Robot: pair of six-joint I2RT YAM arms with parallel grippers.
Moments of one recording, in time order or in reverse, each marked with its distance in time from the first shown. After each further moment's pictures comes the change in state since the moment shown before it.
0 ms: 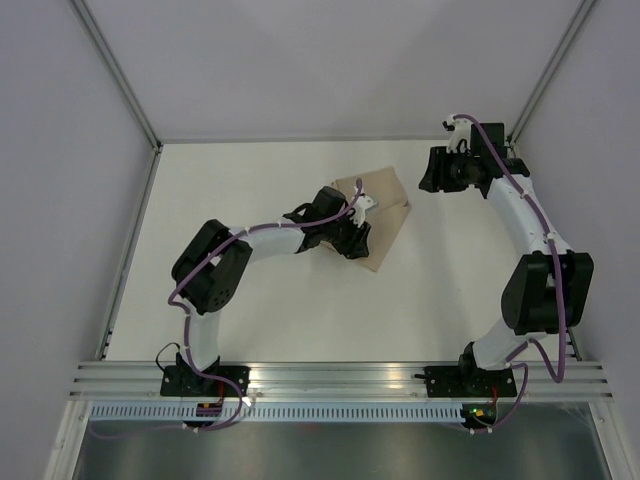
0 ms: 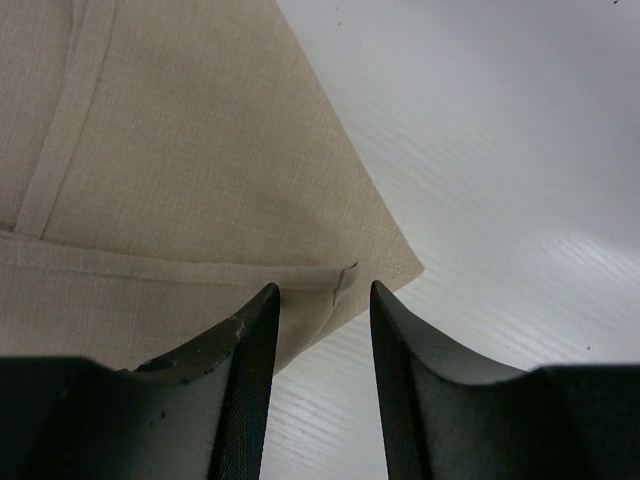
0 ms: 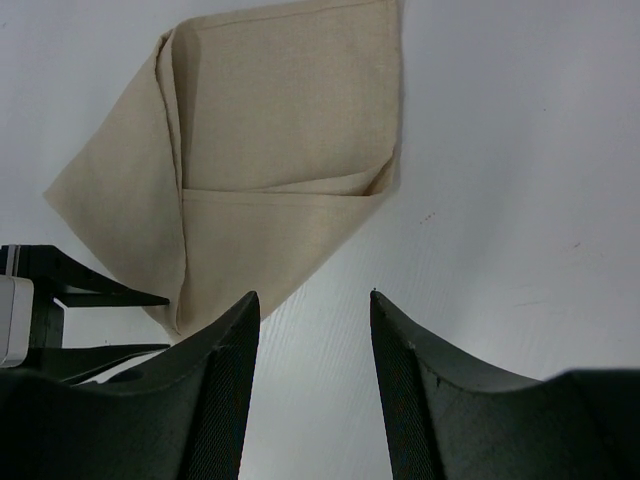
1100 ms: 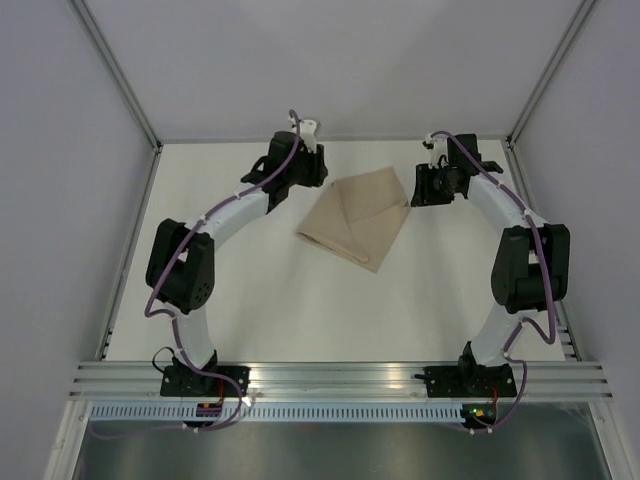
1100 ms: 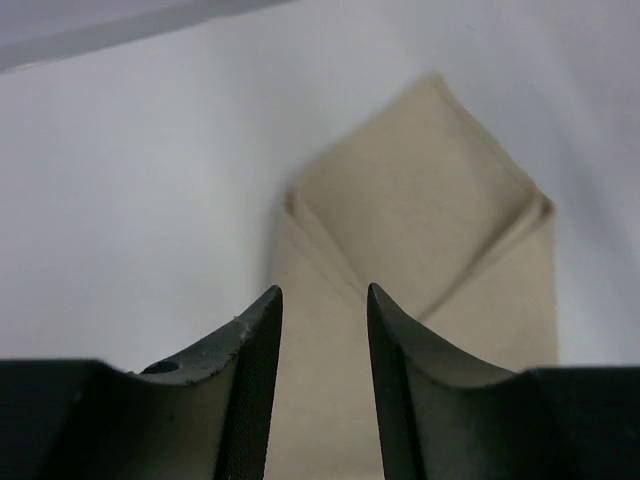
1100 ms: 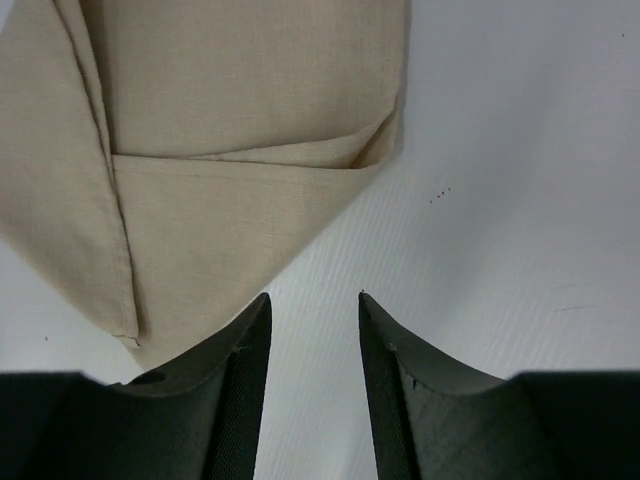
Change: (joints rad) left arm 0.183 -0.094 0.207 -0.009 -0.349 -0.183; right arm 0.058 0.145 -0.020 0.006 0.058 -0.027
